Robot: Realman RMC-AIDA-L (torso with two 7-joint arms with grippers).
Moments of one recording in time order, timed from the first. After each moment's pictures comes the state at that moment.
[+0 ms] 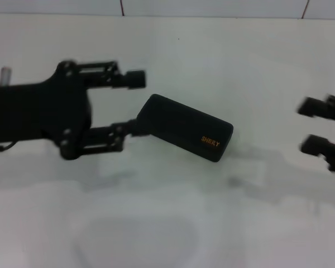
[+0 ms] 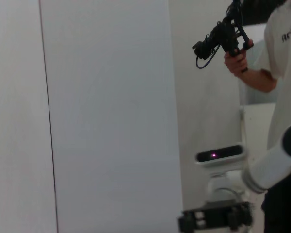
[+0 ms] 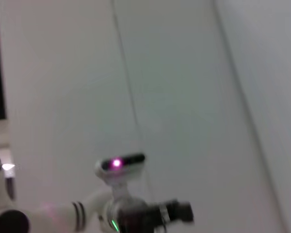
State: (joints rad) left arm -0.28 -2.05 0.99 1.10 1.47 1.90 -1.39; right arm 0.47 2.02 -0.56 -0.46 -1.78 -2.09 1.10
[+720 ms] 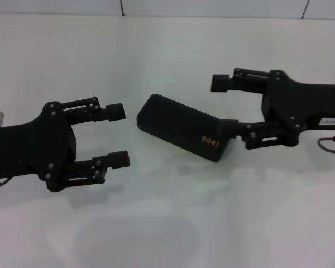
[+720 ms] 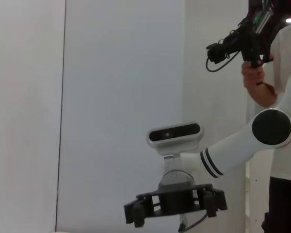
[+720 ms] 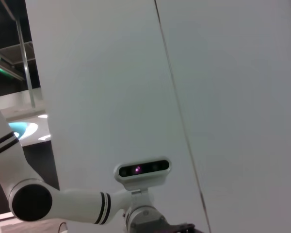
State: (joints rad) left arm -0.29 -1.99 0.98 0.76 1.48 1.95 -1.17; right arm 0.73 2.03 -0.73 -0.40 -1.77 -1.92 1.21
